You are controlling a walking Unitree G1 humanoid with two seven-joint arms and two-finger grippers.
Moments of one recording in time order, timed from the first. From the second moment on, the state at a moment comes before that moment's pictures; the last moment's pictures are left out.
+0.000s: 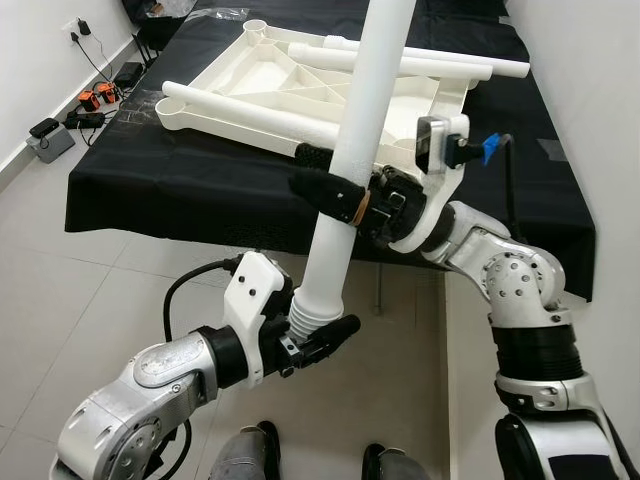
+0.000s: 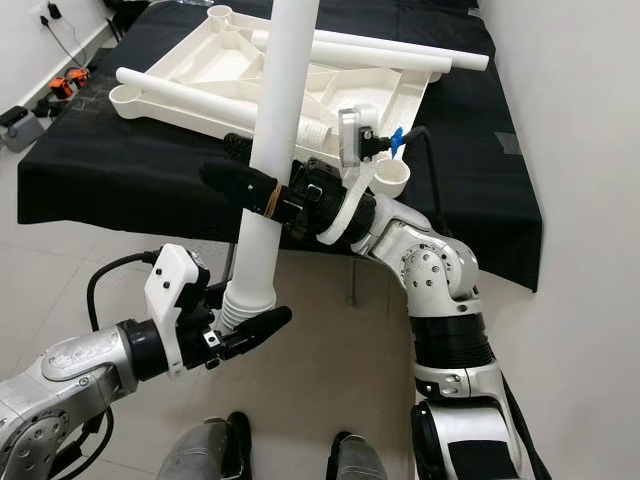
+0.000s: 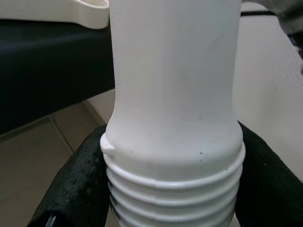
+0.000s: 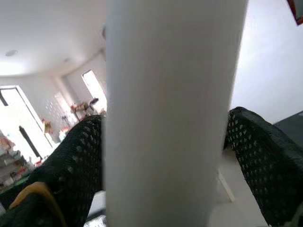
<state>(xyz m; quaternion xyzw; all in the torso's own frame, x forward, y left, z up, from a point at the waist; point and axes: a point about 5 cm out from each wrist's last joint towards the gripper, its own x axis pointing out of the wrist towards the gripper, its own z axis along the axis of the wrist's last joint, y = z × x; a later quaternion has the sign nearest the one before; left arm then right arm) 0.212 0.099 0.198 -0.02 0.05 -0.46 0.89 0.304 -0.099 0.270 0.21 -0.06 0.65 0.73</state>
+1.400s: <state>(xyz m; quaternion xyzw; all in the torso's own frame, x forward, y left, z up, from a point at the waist) 0.205 0.116 0.189 0.02 0.09 -0.48 0.87 0.296 -0.092 0.259 0.20 -0.01 0.71 0.68</state>
